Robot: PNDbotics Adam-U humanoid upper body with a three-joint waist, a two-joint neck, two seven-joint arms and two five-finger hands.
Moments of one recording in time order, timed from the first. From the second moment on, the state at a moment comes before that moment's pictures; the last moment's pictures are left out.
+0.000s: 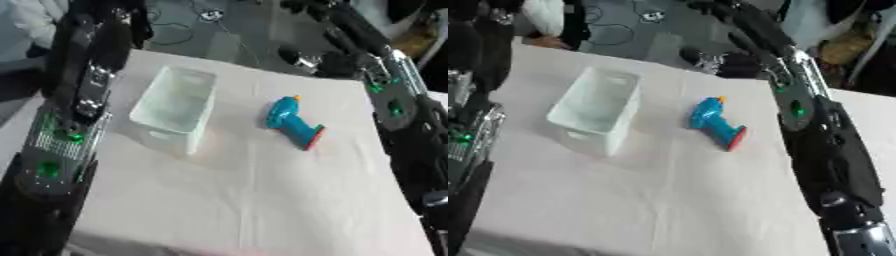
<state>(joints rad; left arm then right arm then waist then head) -0.42 0.35 -0.09 -1.99 -0.14 -0.53 -0.06 -0.97 -0.15 0.03 -1.05 1.01 -0.55 0.10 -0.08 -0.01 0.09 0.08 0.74</state>
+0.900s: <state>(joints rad) -0.42 0.35 -0.10 -1.99 -0.13 -0.54 -0.07 -1.06 -0.13 -0.09 -0.64 1.41 -0.44 -0.08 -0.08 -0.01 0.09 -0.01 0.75</state>
